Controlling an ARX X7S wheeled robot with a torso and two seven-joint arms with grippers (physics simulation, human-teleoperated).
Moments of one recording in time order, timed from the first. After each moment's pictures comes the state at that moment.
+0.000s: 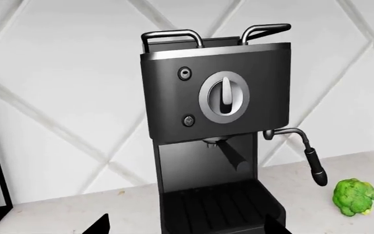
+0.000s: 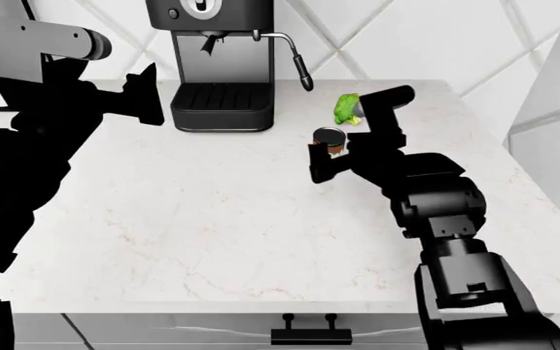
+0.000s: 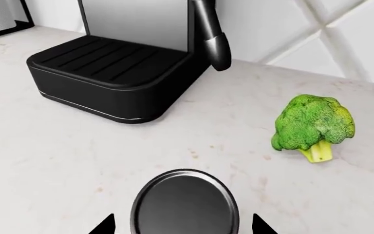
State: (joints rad) left arm -0.98 -0.49 0.13 0.10 -0.58 -0.87 -0.01; right arm 1.15 0.09 -0.18 0.86 0.08 0.54 -0.46
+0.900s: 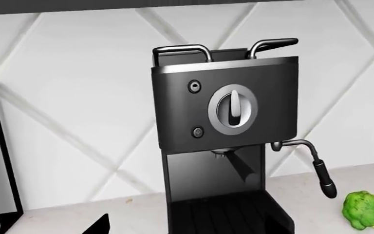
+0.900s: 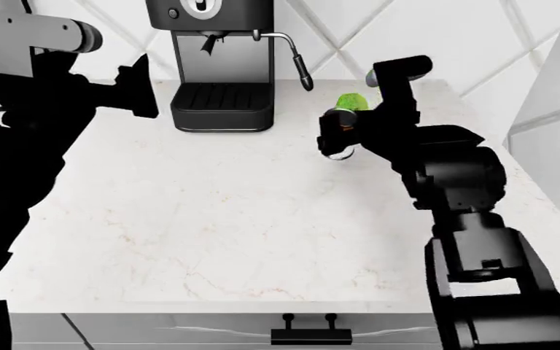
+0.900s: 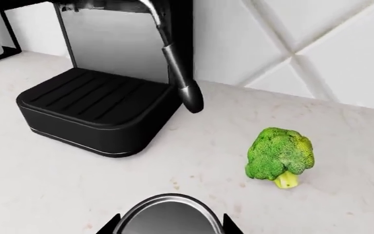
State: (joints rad) left arm -0.98 -0.50 0.12 0.11 -0.58 -0.86 -0.04; right arm 1.25 0.11 -0.17 0.85 0.11 0.64 -0.42
